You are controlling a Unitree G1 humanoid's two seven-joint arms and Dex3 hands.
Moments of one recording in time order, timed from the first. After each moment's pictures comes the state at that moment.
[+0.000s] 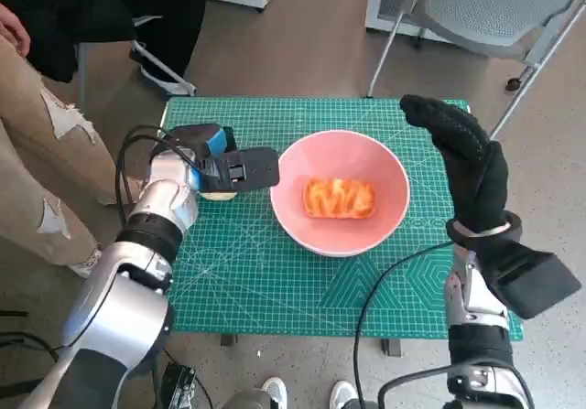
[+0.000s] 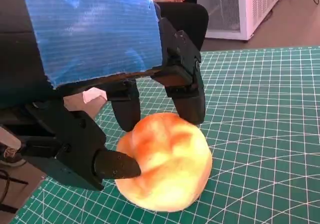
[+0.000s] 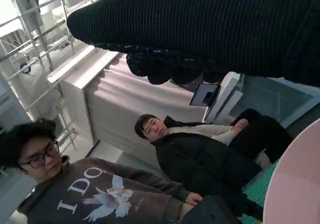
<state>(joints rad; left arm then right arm) -1.15 0.30 -0.53 1.34 0.70 0.17 -0.09 -0.60 -0.16 -0.14 0.57 0.26 -0.79 0.46</state>
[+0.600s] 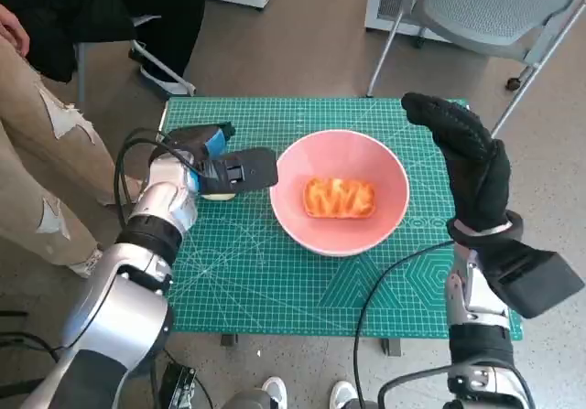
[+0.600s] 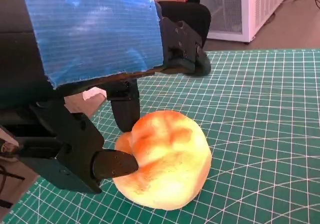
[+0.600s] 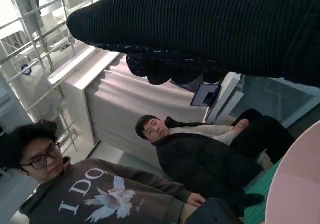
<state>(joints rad) -1.14 0.30 -0.50 1.35 0.68 0.17 -0.06 -0.60 -0.16 -0.14 0.55 0.27 -0.78 0.46</state>
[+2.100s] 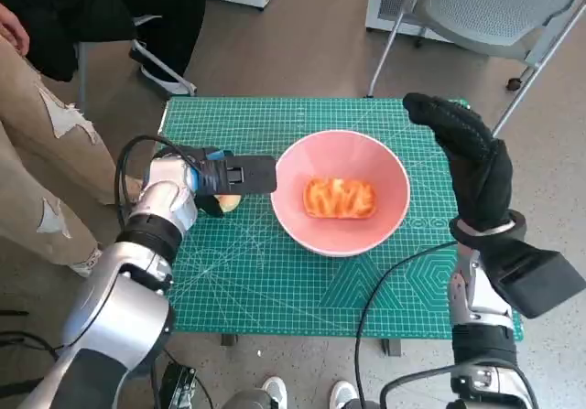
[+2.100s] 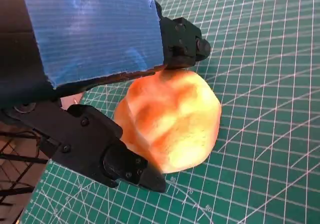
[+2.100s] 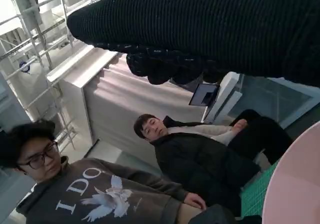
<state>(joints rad) -1.15 0.30 -0.56 1.36 0.70 0.19 -0.39 -0.60 -0.17 -0.13 0.55 0.27 -0.78 0.46</state>
